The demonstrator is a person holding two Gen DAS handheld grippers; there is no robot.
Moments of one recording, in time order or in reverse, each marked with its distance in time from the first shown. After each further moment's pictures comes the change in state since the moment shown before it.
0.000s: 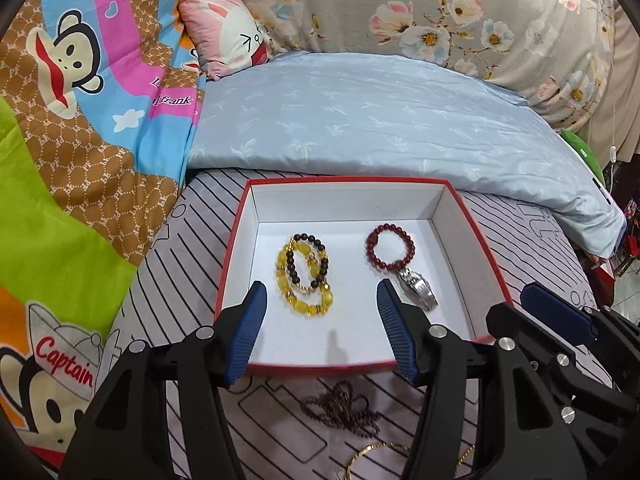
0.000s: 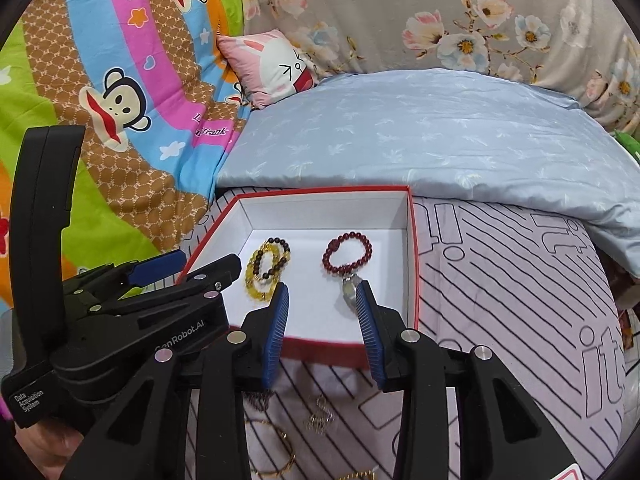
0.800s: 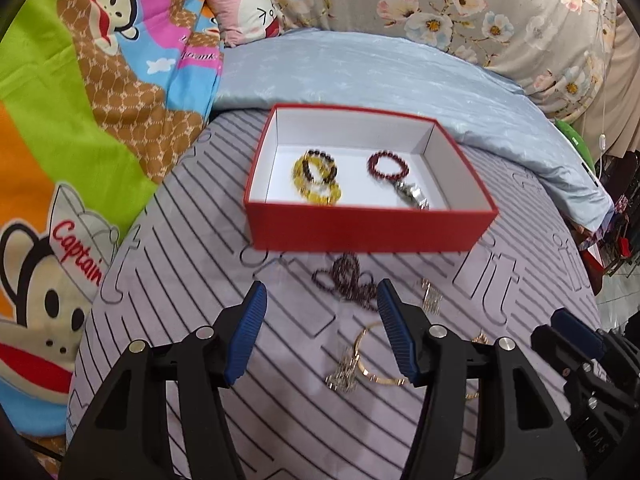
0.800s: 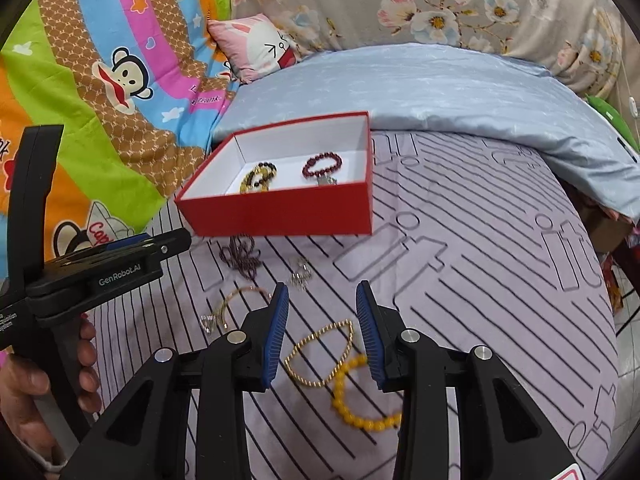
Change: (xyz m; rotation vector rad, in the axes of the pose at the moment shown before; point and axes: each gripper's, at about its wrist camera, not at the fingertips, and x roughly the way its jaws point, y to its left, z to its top) left arm -0.047 0.016 -0.088 -0.056 0.076 -0.017; right arm -0.066 -0.010 -0.096 0.042 0.068 -0.048
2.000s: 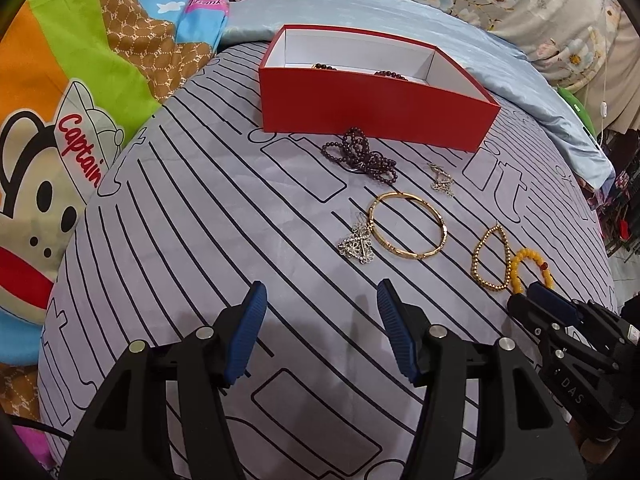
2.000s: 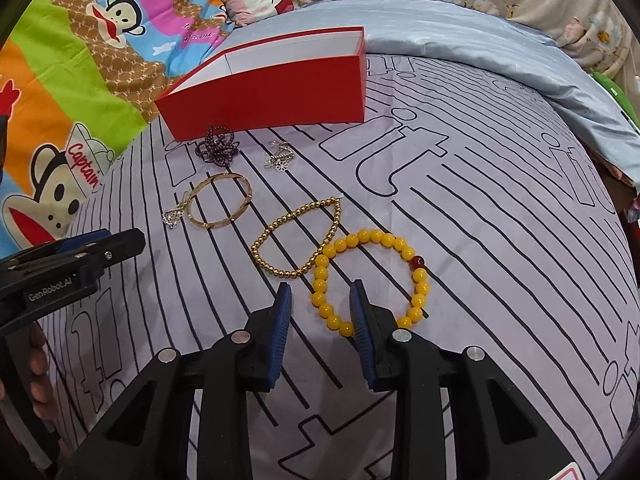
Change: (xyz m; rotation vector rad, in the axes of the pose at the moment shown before) left arm 0.000 0.008 -0.072 -0.008 0.124 -0.006; right arm 0.030 -0.006 -0.065 -0.045 0.151 -0.040
